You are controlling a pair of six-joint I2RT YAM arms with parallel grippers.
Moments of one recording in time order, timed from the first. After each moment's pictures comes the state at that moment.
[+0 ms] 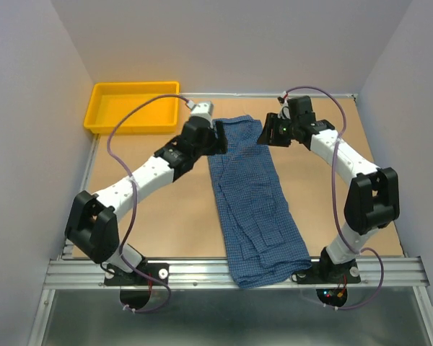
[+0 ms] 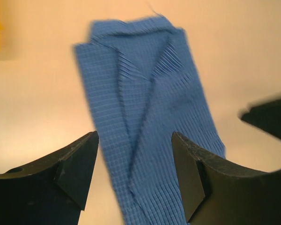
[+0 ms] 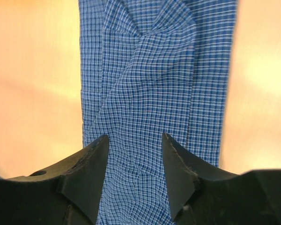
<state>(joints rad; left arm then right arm) -0.58 1.51 1.23 -0.20 -0.23 -0.49 0.28 1.66 1.36 -0.44 -0.29 0.39</state>
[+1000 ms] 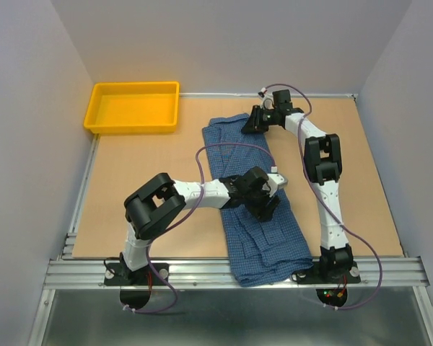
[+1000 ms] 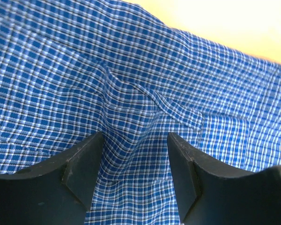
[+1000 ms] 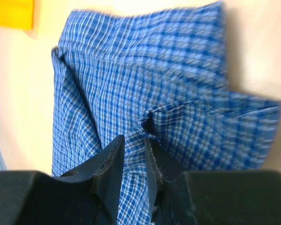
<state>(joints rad) -1.05 1.92 1.17 -0.06 0.25 -0.19 0.19 2.57 2.15 -0.38 -0.69 0.28</state>
